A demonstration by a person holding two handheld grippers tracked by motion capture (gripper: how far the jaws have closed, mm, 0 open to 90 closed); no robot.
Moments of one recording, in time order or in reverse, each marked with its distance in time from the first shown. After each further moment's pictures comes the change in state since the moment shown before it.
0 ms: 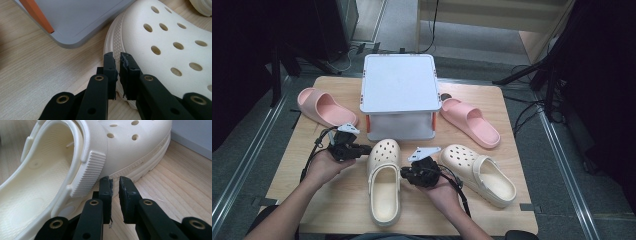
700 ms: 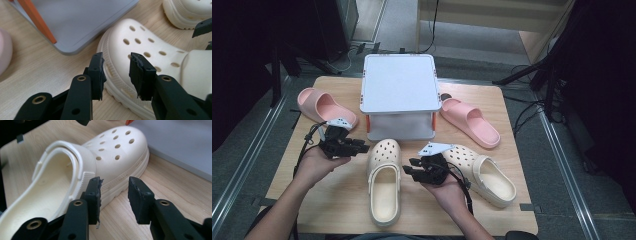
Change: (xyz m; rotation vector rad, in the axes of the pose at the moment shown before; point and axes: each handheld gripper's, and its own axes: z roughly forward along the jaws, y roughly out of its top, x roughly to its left) left arm -0.008 0.015 -0.040 -0.041 -0.043 -0.011; right arm -0.005 0.005 -0.031 -0.114 -0.024 0.079
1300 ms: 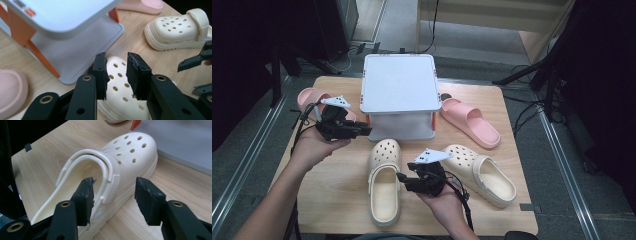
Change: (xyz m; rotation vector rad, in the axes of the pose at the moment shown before) left arm -0.011 0.056 -0.036 -0.061 -0.032 0.054; right arm 0.037 0.002 -0.012 -0.017 -0.042 0.049
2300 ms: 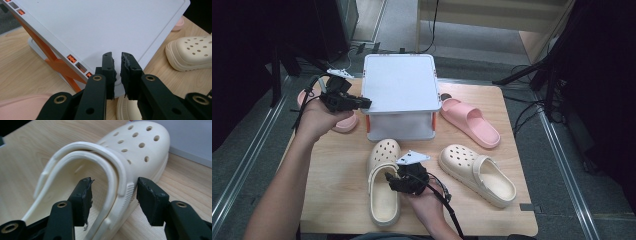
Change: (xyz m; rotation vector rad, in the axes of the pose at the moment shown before) left arm 0.040 0.051 0.009 -0.011 0.077 -0.010; right arm 0.015 -0.003 0.051 0.035 -0.108 -0.008
